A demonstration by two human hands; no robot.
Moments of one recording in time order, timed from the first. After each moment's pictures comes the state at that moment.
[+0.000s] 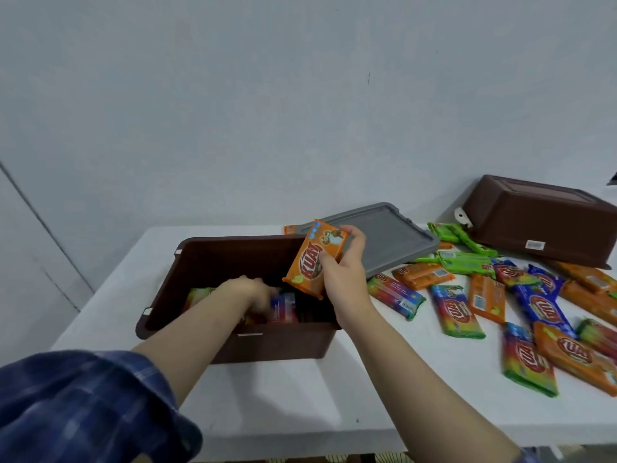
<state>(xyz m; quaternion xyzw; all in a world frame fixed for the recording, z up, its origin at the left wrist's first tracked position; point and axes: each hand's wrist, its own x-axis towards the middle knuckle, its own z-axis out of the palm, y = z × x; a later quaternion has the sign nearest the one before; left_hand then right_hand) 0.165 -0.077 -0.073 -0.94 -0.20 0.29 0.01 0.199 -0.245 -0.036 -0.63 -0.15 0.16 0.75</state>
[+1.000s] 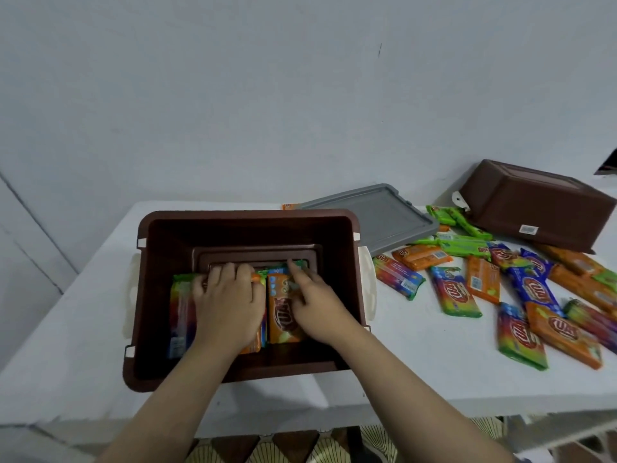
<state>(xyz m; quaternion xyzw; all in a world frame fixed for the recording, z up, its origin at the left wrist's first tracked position) 0.070 -0.113 -0.088 -0.94 -0.31 -0.15 -0.06 0.166 -0.236 -0.090 -0.84 -0.37 0.21 0.34</state>
